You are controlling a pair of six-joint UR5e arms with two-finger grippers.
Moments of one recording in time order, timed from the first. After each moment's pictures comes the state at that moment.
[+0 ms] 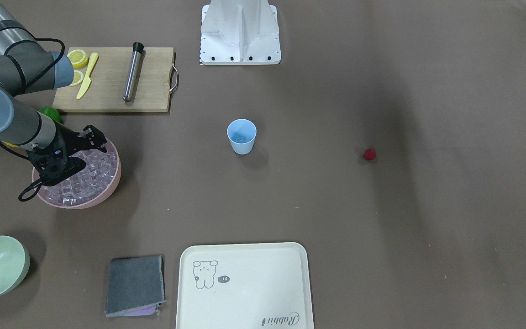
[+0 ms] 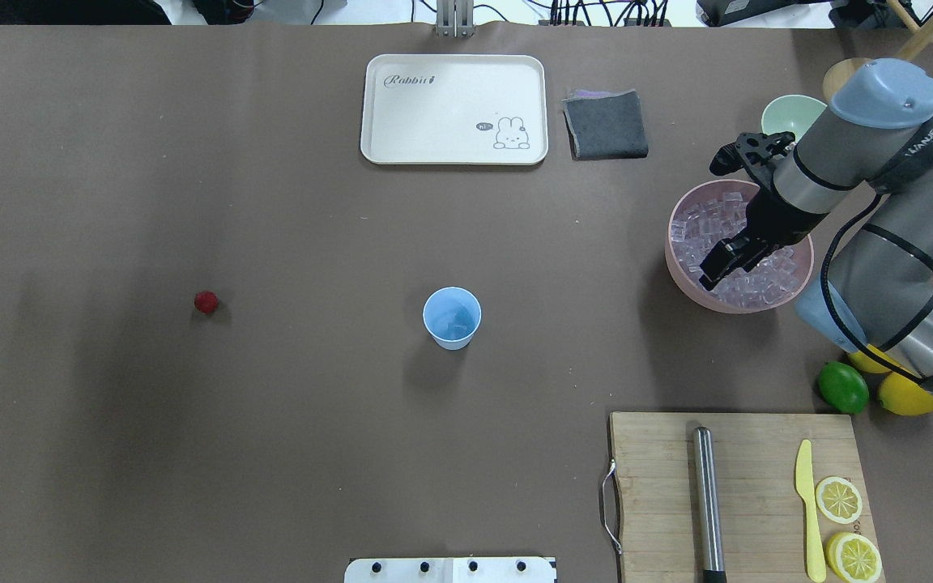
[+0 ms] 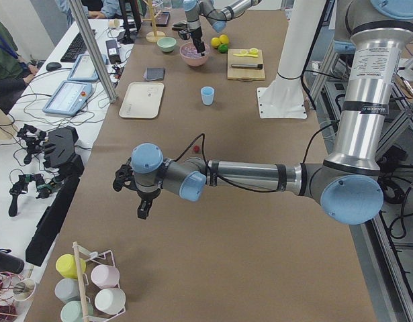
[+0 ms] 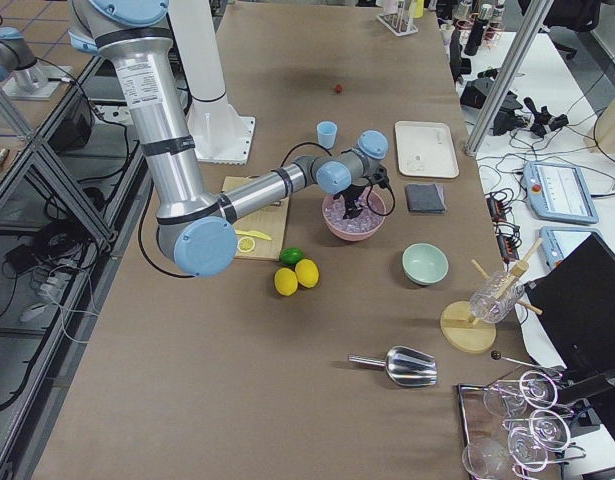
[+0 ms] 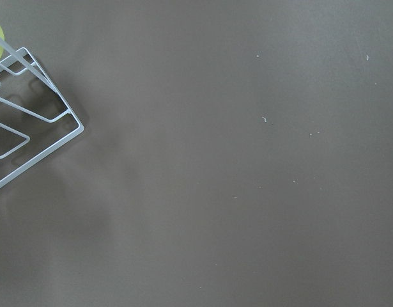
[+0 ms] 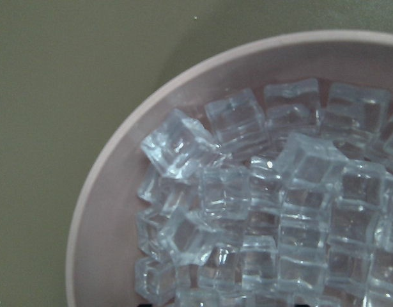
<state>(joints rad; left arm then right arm) -1.49 -1.70 -1.48 -1.92 -2.38 -0.15 0.90 -1.28 1.65 -1.45 2.37 0.33</state>
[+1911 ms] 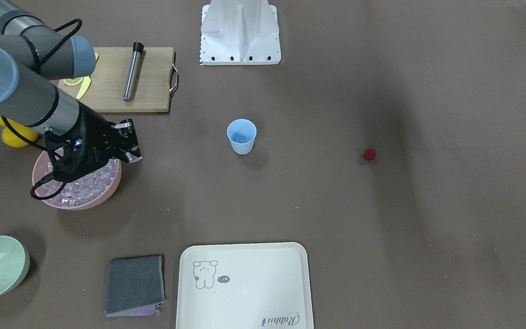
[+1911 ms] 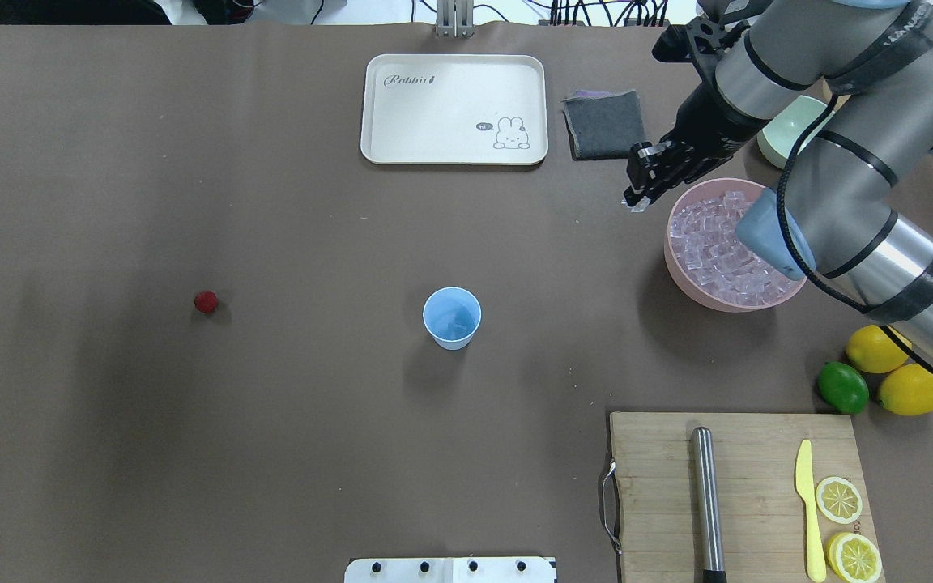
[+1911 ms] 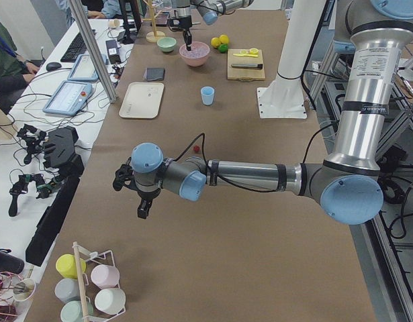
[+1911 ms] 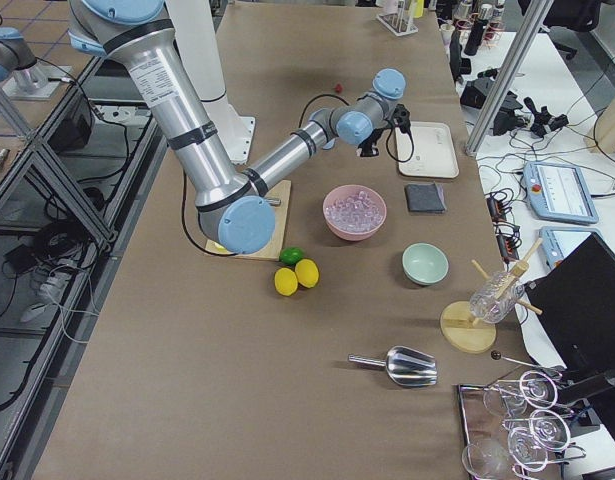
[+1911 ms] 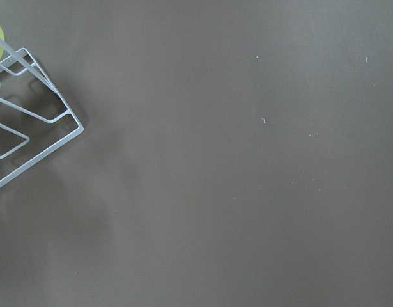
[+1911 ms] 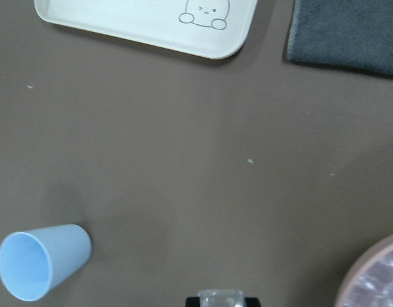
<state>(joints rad) -1.49 -1.69 -1.48 -1.92 -2.38 -0.16 0.93 -1.04 1.71 -1.45 2.42 0.73</state>
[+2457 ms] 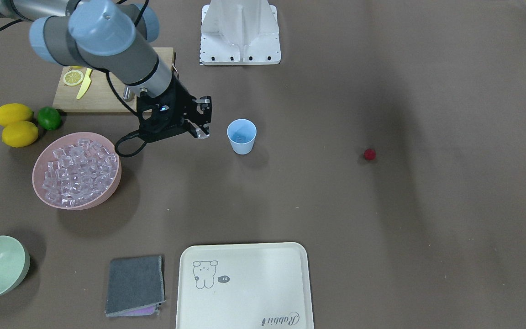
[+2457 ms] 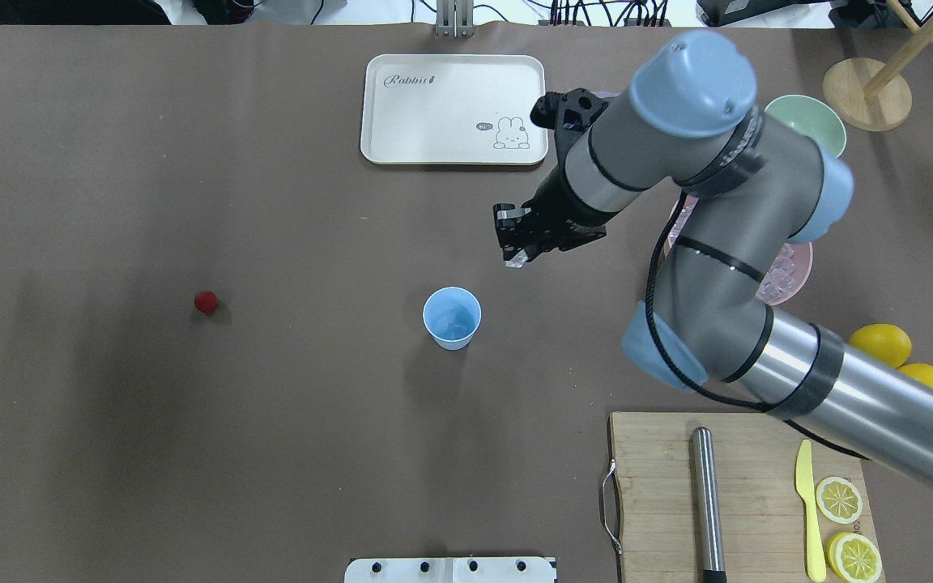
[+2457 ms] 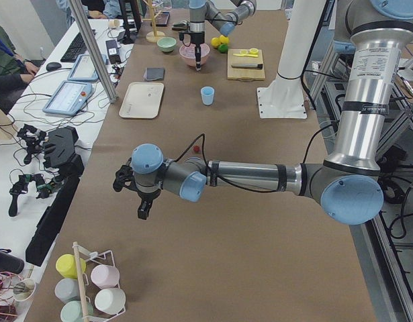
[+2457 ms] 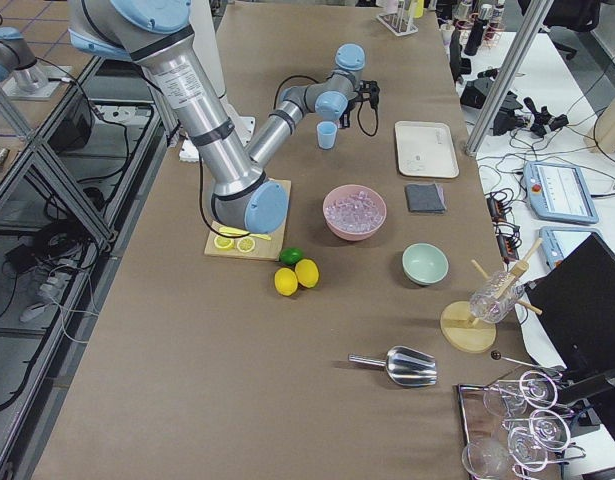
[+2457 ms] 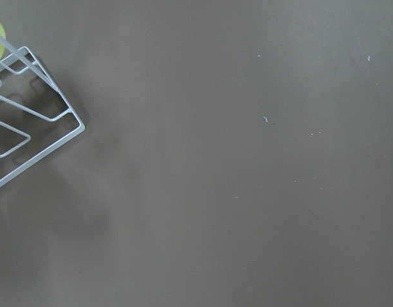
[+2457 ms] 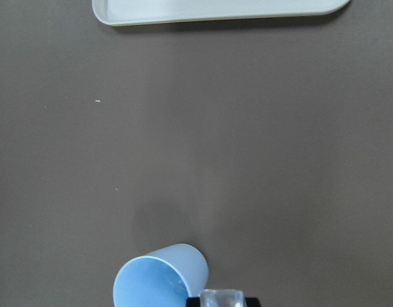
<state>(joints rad) -1.49 -1.69 -1.47 -1.92 -2.38 -0.16 0.67 -0.95 1.74 -1.34 2.13 1.16</state>
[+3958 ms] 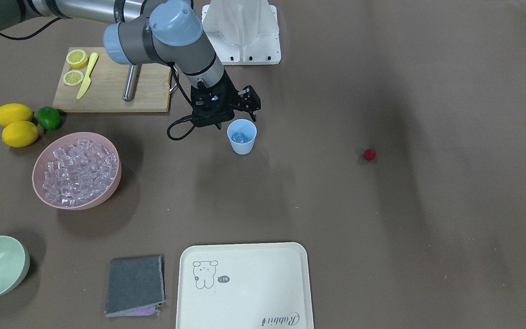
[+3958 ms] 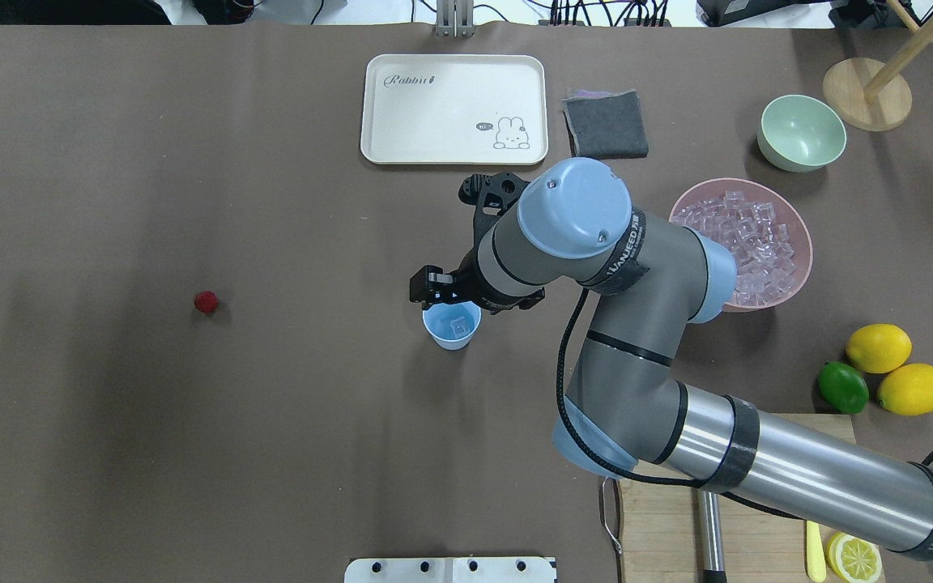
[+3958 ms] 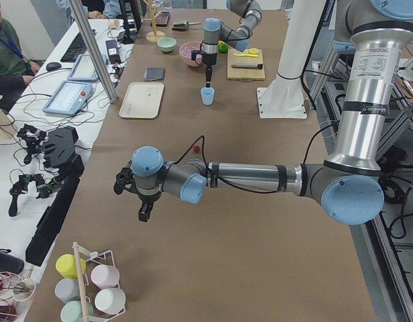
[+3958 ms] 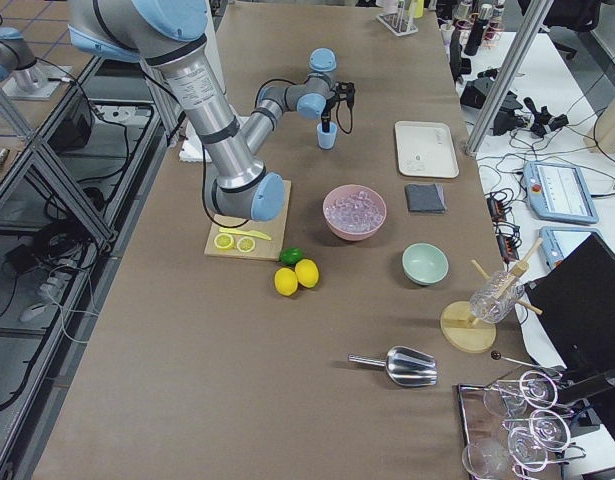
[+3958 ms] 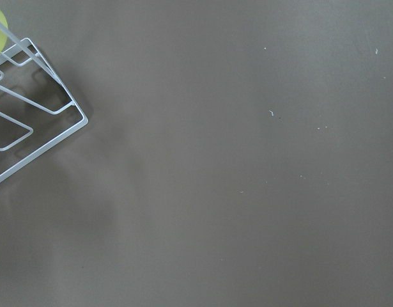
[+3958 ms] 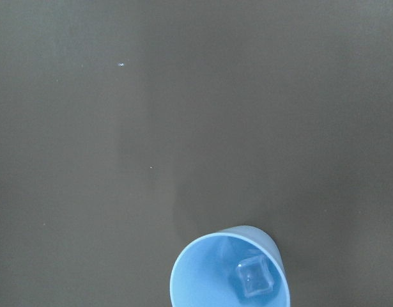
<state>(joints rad) -1.49 -1.69 -1.46 -1.92 -2.38 -0.15 0.55 -0.89 1.68 -1.30 2.00 1.29</state>
